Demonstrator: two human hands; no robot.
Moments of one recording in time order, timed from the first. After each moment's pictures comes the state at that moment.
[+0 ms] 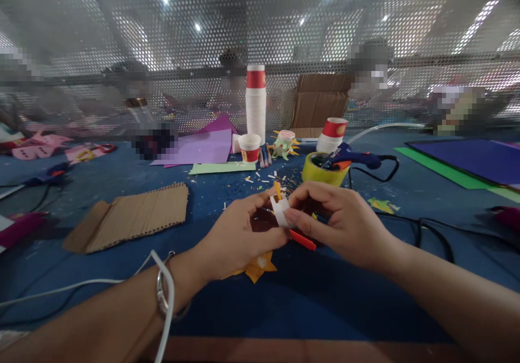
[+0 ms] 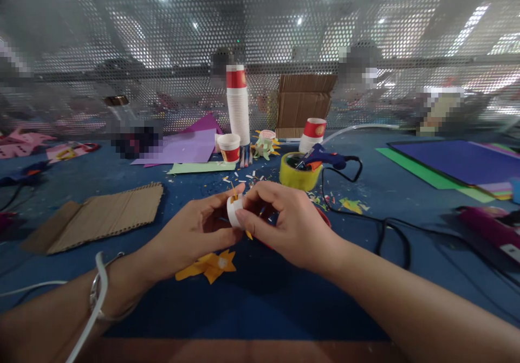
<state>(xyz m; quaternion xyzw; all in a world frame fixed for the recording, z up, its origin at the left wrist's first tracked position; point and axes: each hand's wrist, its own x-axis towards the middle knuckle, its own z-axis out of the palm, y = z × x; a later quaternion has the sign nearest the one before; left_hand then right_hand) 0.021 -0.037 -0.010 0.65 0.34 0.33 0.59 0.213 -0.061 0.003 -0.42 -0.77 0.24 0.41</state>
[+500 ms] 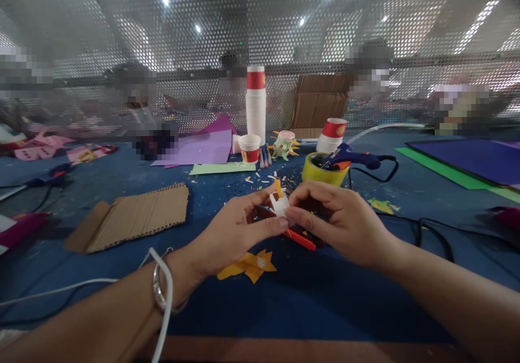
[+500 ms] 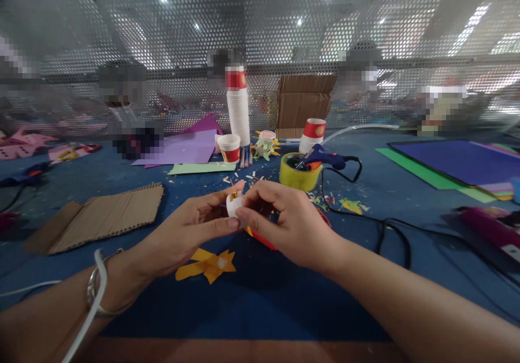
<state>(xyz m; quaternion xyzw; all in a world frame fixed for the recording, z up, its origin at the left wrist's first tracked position) 0.018 -0.033 -0.005 0.63 0.32 0.33 0.63 0.215 -0.059 0.003 -0.40 -0.77 0.26 0.43</state>
